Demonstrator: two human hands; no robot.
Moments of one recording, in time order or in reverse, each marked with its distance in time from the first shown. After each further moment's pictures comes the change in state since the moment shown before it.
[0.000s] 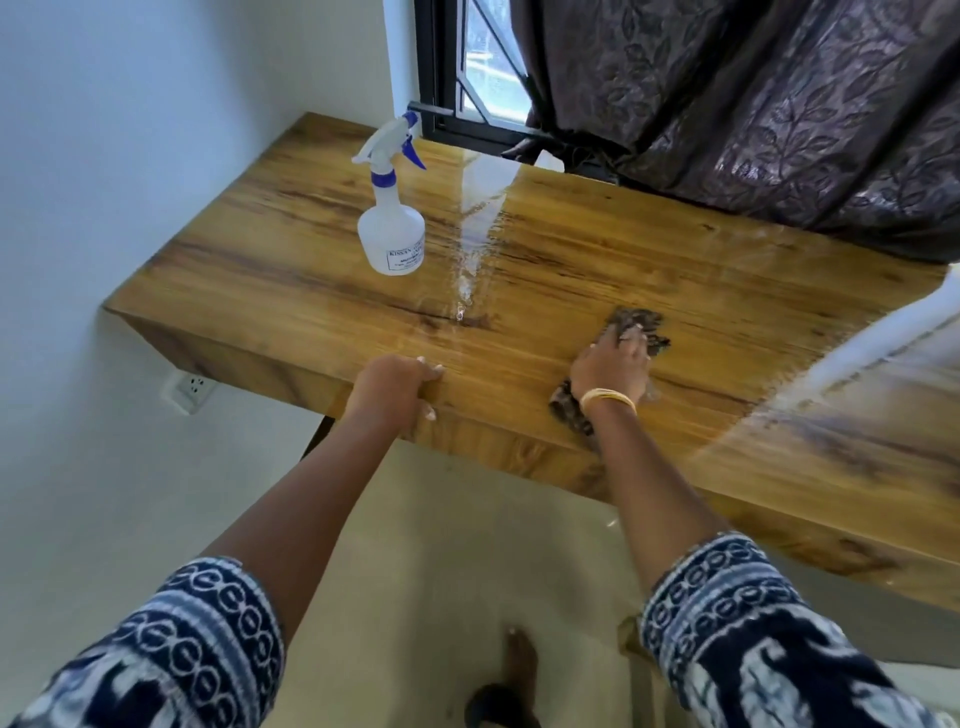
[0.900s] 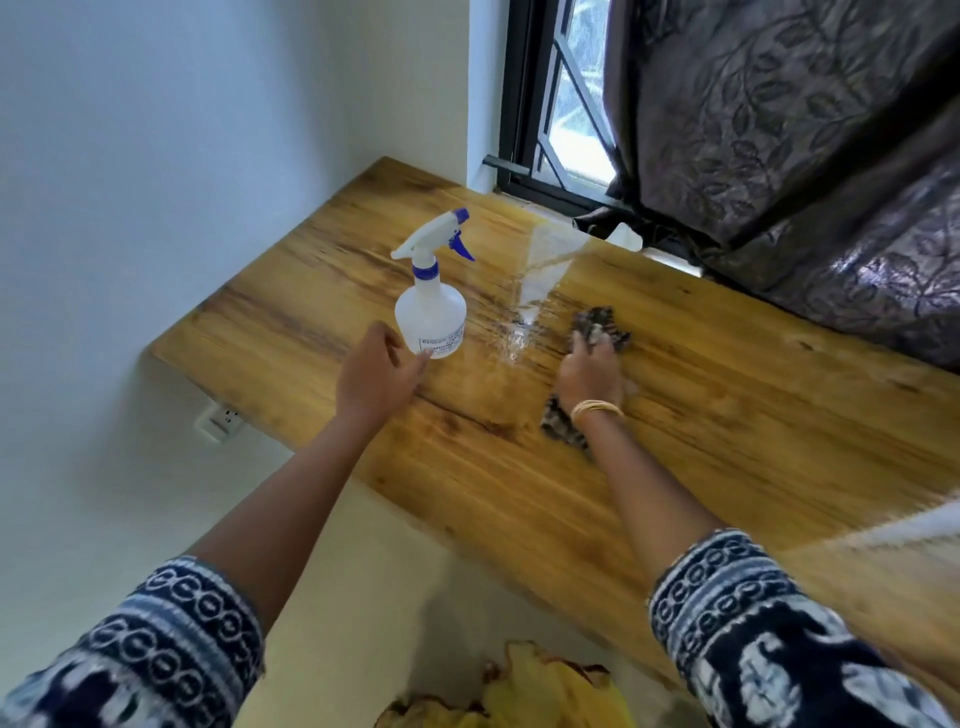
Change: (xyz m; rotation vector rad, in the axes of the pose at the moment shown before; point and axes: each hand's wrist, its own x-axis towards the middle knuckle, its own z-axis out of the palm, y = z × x) left_hand 0.103 -0.046 -0.055 -0.629 0.562 -0.426; right_hand 0.137 -0.119 0.004 0.145 -0.028 -0.380
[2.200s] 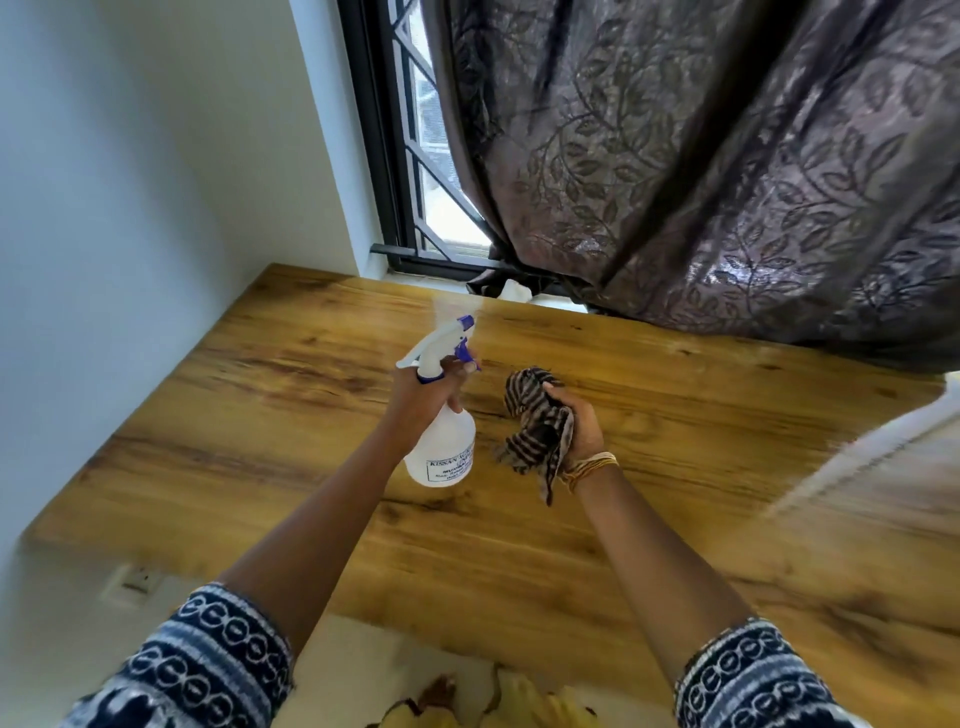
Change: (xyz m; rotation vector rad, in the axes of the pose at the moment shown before) left_hand 0.029 0.135 0.050 -0.726 -0.414 0.144; right_hand -0.032 0.032 -0.080 1.899 -0.311 0.523
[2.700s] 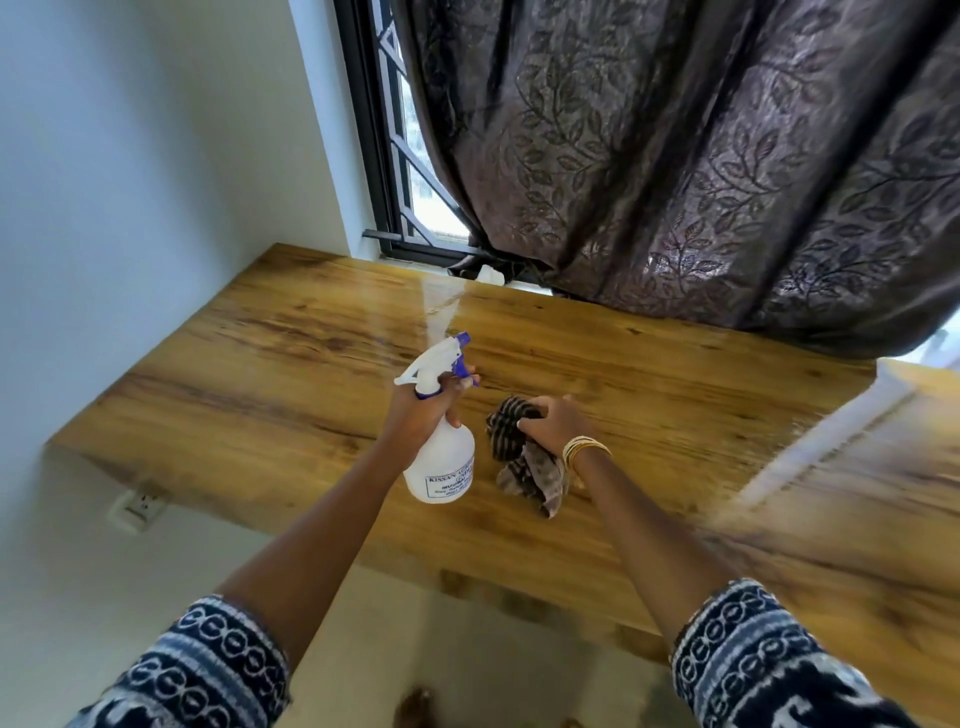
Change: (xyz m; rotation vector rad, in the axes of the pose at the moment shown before) left_hand -0.117 0.004 0.072 -0.067 0.013 0.021; right_hand -0.064 -0.020 -0.084 -1.586 0.146 -0.173
